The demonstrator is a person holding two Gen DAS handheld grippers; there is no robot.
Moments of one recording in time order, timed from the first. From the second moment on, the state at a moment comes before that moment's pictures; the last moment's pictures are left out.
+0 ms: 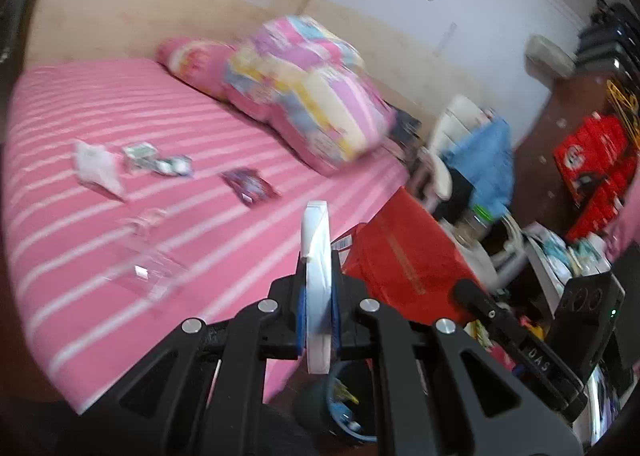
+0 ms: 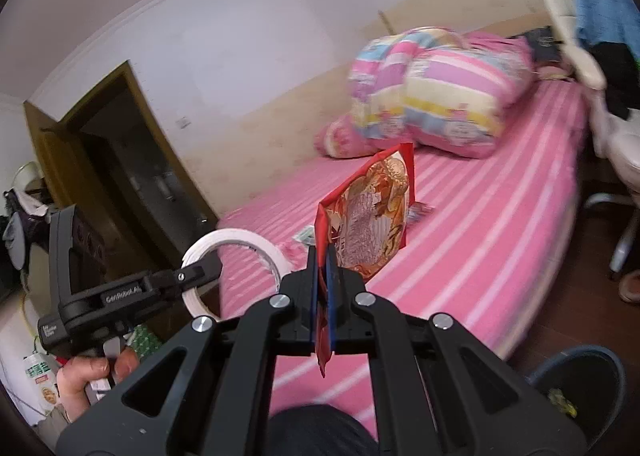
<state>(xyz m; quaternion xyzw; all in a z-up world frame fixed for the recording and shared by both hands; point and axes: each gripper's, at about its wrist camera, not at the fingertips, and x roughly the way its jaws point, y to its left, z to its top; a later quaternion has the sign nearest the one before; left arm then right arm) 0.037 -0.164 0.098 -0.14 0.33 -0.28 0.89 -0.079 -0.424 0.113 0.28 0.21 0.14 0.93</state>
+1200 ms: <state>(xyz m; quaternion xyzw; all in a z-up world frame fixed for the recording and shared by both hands) 0.032 -0.479 -0.158 0.01 0.59 -0.44 0.67 -0.166 -0.603 -0.129 0.34 0.43 -0.10 0.83</state>
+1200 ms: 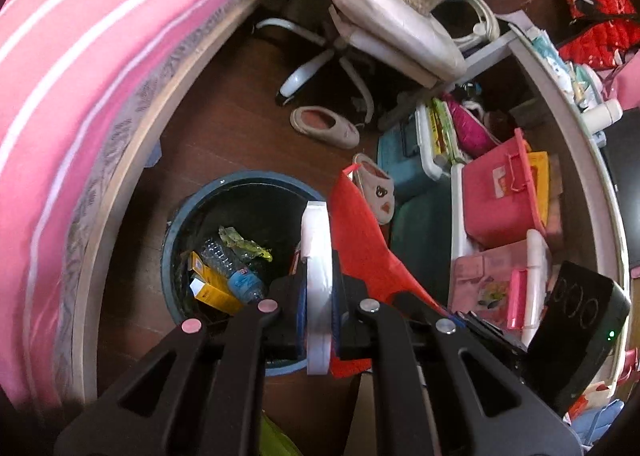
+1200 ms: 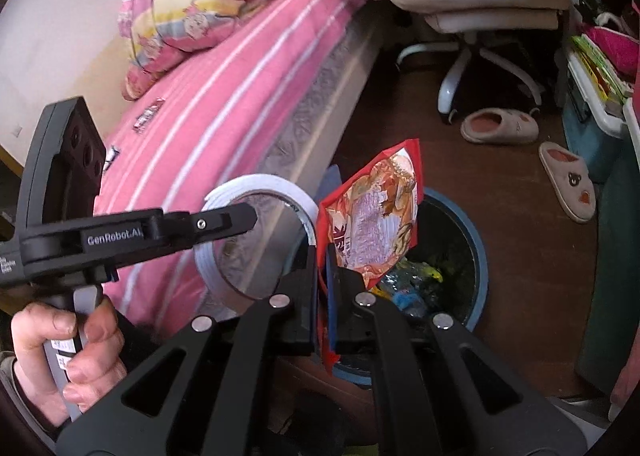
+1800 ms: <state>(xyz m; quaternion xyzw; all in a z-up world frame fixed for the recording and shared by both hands) 0.061 -0.433 -0.125 -0.10 0.58 -0.40 0.70 -0.136 -0.568 -0.079 0.29 0.41 -0.09 0.86</state>
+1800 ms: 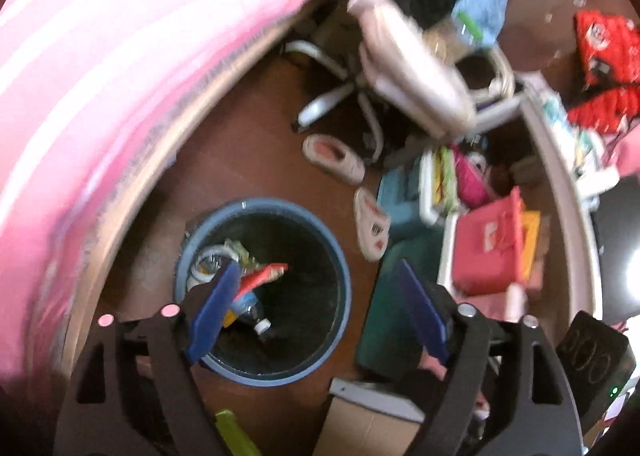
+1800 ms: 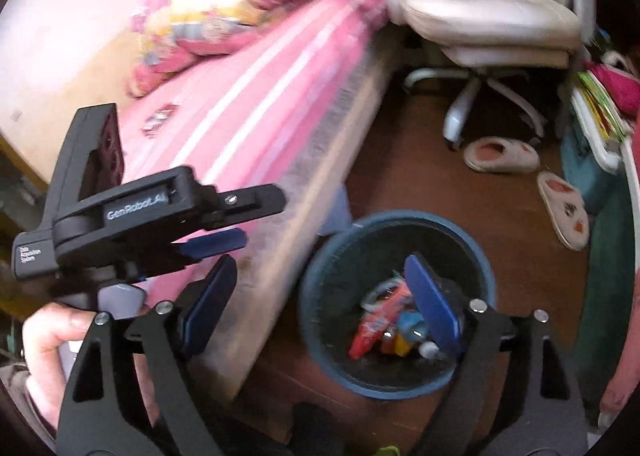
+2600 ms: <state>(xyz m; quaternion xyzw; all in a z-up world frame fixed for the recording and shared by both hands) 0.168 -0.001 -0.030 -0.24 0.46 -0.16 0.84 0.096 -0.234 0.018 0.07 0.43 0.22 0.87</state>
